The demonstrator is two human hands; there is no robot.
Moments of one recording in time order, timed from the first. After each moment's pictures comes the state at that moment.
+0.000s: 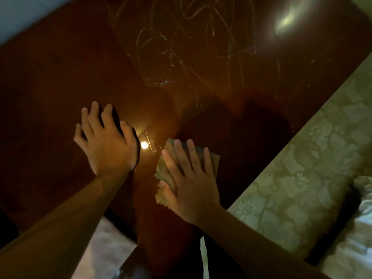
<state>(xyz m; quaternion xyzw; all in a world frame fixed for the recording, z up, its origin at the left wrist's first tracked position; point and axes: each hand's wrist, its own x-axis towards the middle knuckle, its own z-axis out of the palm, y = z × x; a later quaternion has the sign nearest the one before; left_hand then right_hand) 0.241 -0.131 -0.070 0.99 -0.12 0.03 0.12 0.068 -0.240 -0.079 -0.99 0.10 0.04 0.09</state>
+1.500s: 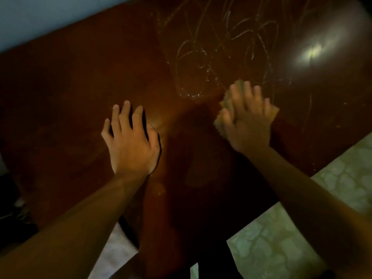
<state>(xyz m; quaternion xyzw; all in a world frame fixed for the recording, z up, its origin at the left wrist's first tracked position) 0.239 -0.132 -0.068 0.99 -0.11 0.02 0.13 0.186 -0.390 -0.068 -0.98 0.20 0.04 0.07</state>
